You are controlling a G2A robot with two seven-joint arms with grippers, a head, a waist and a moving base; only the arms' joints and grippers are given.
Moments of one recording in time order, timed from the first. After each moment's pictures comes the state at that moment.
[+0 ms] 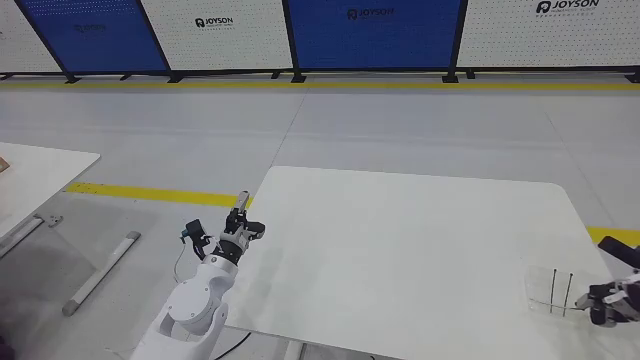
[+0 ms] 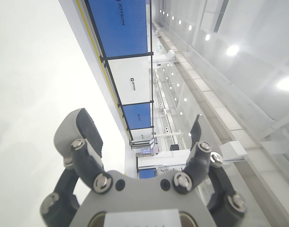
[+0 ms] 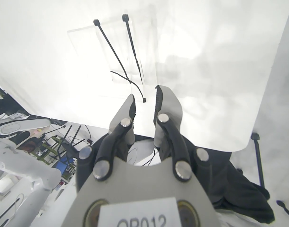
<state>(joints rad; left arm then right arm) 1.73 -1.15 -1.60 -1.80 -0.42 0.00 0.00 -0.83 -0.58 0.91 -1.25 -0.13 0.34 1.39</state>
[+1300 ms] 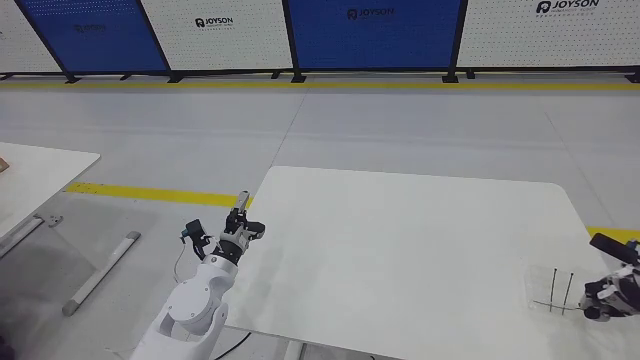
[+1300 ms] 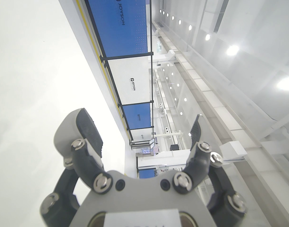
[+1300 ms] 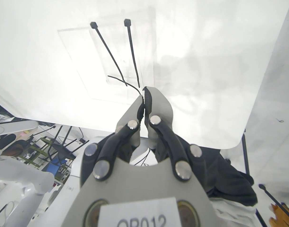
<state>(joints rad) 1.73 -1.15 -1.60 -1.80 -0.42 0.00 0.00 -0.69 -0.59 0.73 -1.19 -0.11 0.34 1.39</state>
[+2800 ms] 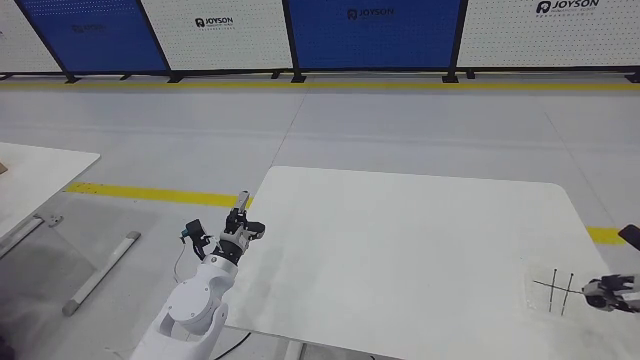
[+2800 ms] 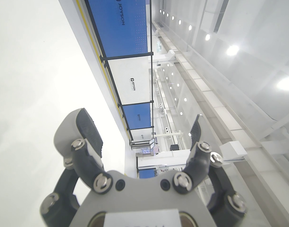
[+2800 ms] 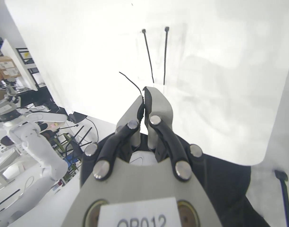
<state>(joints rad) 1.73 -1.15 -1.60 -1.80 -0.42 0.00 0.00 -0.99 -0.45 1.06 -1.36 0.17 0.19 1.18</state>
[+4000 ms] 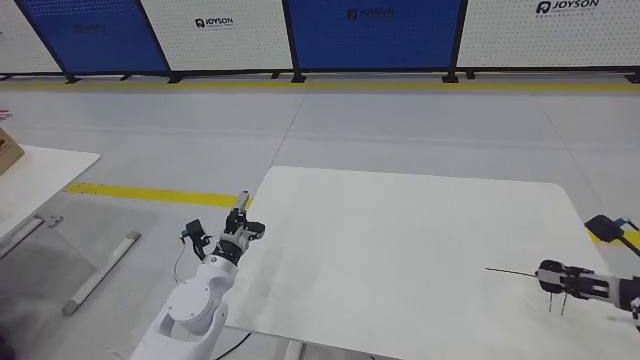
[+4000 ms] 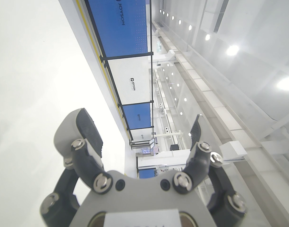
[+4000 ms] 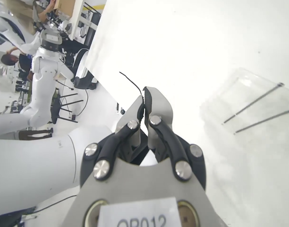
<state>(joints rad) 1.73 -1.15 -1.60 -1.80 -0.42 0.00 0.00 -1.19 -0.45 1.17 -1.58 0.29 -0.34 1.02</state>
